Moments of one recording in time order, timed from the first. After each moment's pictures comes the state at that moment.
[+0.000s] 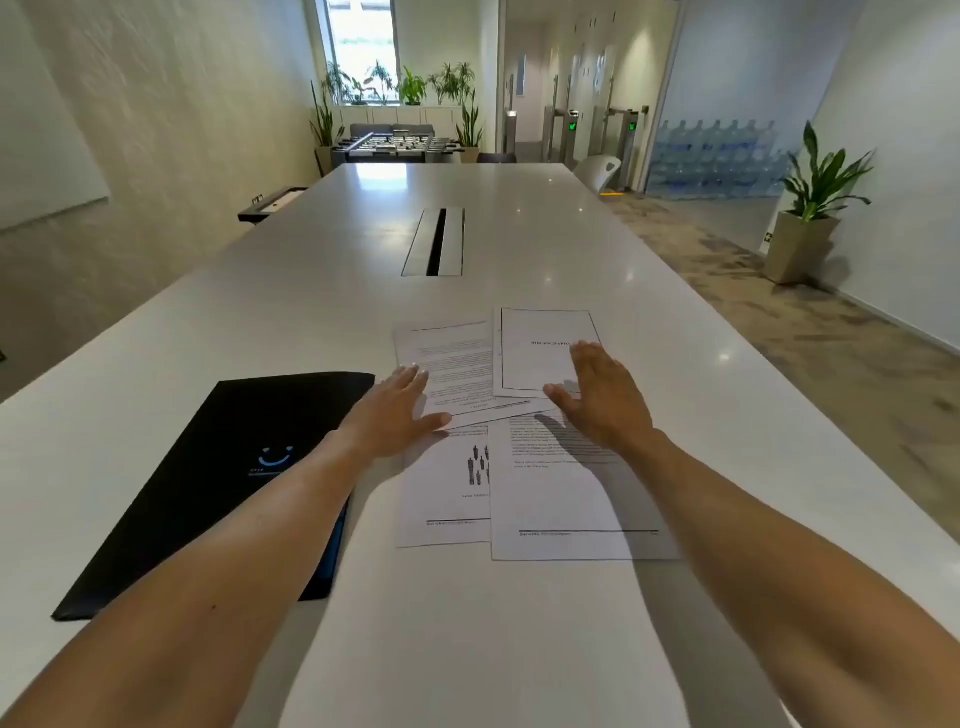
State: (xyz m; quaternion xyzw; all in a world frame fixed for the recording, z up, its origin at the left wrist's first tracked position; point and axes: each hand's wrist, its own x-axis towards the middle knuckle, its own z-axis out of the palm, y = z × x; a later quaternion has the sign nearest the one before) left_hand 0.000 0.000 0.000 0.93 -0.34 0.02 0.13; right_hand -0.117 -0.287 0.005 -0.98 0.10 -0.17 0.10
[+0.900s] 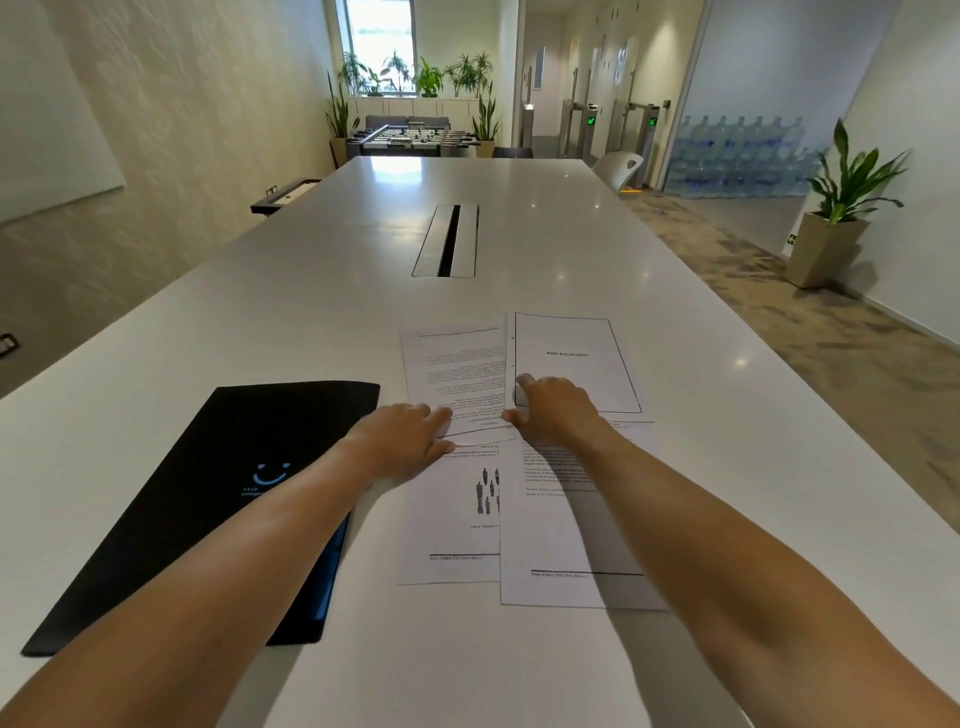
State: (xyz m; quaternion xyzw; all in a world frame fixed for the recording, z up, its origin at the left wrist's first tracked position) left_hand 0.019 -0.004 -0.013 0.89 -0.45 0.07 -0.05; right_hand -0.033 -0.248 -0.009 -0.99 0.04 -0.09 0.05
